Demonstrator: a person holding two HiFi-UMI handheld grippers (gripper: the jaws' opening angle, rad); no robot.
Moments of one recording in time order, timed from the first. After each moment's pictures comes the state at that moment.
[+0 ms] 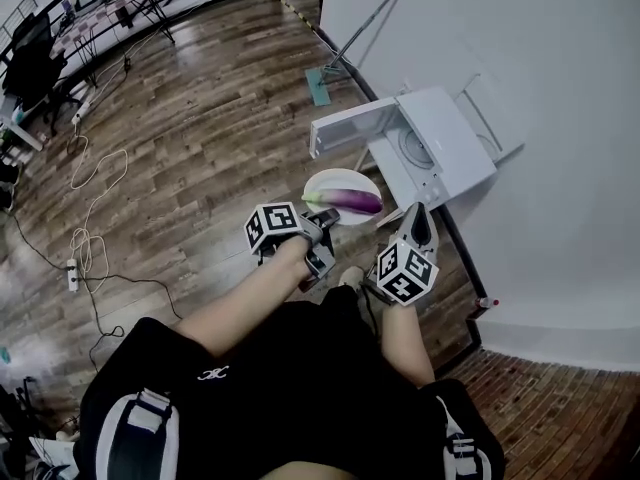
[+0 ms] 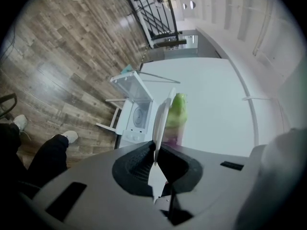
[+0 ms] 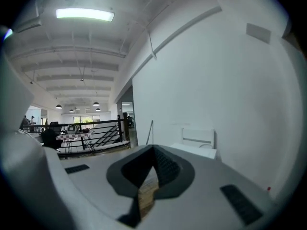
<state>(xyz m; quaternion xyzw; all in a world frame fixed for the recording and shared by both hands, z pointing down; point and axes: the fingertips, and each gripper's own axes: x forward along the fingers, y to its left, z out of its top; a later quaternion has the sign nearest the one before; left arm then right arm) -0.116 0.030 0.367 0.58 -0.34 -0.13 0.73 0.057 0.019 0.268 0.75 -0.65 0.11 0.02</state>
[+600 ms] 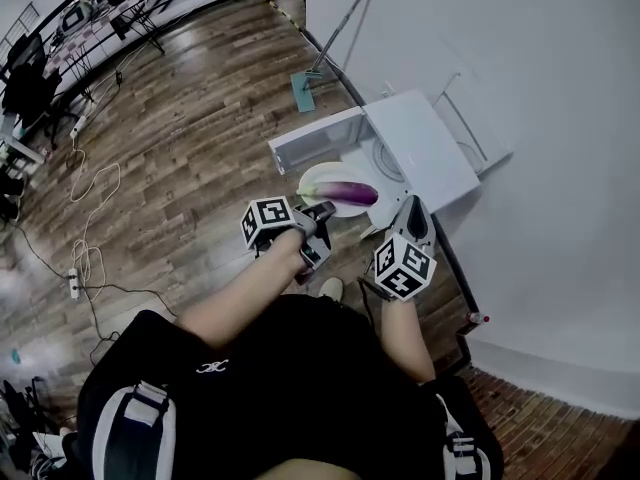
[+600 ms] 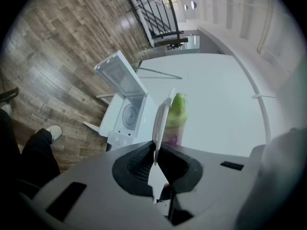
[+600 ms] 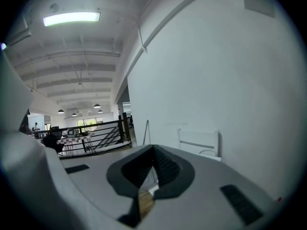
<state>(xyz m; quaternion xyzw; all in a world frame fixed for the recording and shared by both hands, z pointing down) 0.002 -0.064 0.363 0.57 -0.35 -0.14 0.73 0.175 -0.072 0.263 0.74 -0.67 0.12 0.01</state>
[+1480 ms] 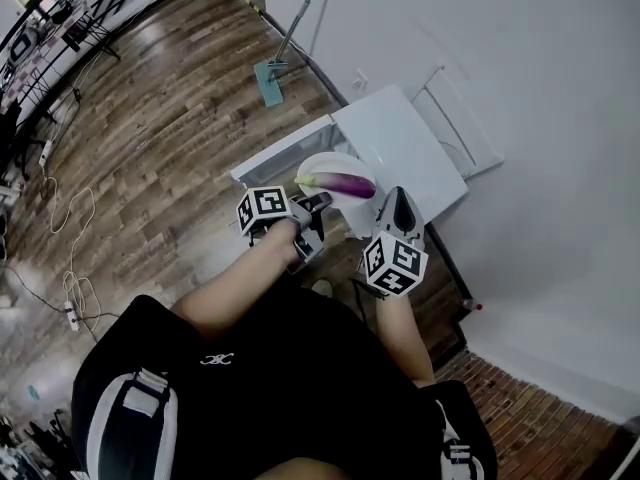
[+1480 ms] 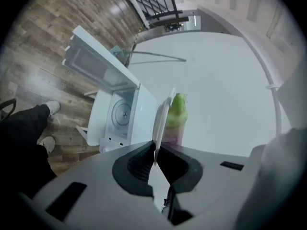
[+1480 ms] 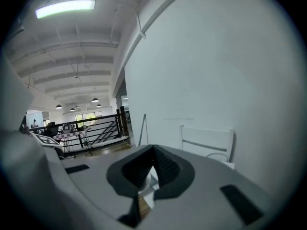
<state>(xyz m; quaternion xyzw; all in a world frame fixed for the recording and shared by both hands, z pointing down) 0.081 -0.234 0.419 0.59 -0.30 -0.06 0.74 0.221 -0.228 0.312 0.73 -0.67 0.15 0.04</state>
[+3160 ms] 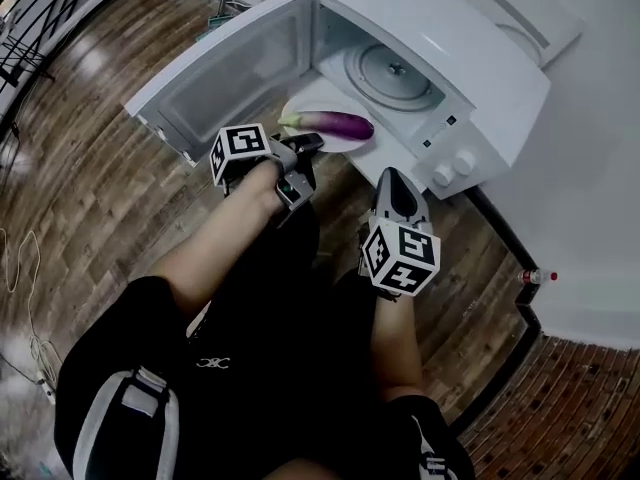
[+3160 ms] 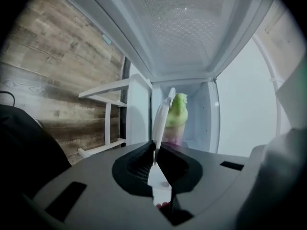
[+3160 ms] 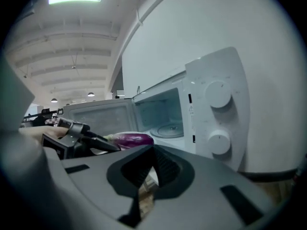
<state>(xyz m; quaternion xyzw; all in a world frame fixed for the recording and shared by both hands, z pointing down) 0.096 -0.294 0.779 0.66 -0.22 -0.04 0.72 0.199 -0.188 0.707 0.75 -0.64 0.15 0.05</state>
